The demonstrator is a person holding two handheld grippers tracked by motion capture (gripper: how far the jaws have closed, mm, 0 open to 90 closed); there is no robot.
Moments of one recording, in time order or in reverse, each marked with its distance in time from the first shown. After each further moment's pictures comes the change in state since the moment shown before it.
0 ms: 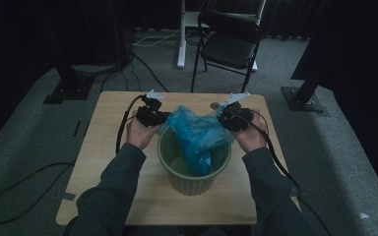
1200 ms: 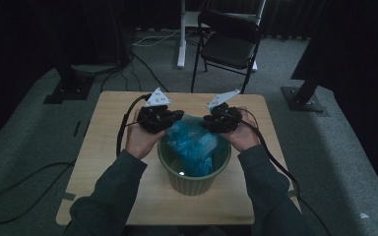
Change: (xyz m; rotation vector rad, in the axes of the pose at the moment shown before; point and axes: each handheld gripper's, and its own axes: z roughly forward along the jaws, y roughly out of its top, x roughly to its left) left arm -0.069 0.018 -0.066 -0.180 -0.046 0.195; right arm 0.026 0.024 -0.006 -0.057 0.252 -0.110
